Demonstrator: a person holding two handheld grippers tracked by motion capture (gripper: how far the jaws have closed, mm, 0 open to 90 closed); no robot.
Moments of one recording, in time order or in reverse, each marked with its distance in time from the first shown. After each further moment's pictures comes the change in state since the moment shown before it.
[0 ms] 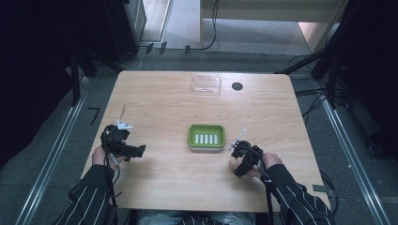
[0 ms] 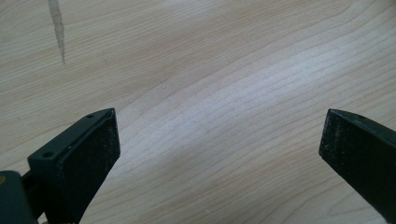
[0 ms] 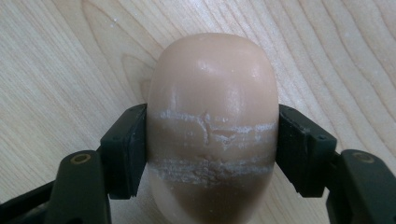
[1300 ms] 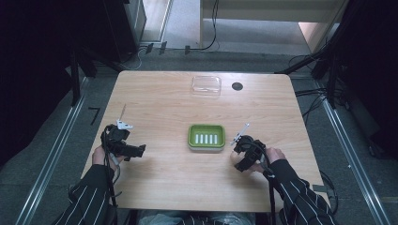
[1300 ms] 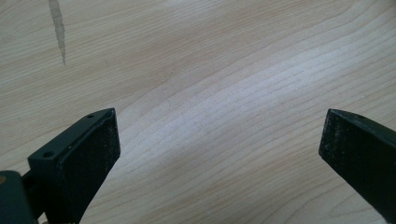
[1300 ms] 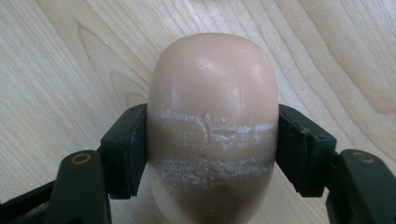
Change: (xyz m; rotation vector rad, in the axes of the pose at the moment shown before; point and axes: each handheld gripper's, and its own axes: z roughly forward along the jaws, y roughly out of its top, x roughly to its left) left arm 0.000 0.000 0.000 -0.001 0.004 0.001; right arm -0.011 0.003 -0.014 -0.054 -0.012 -0.023
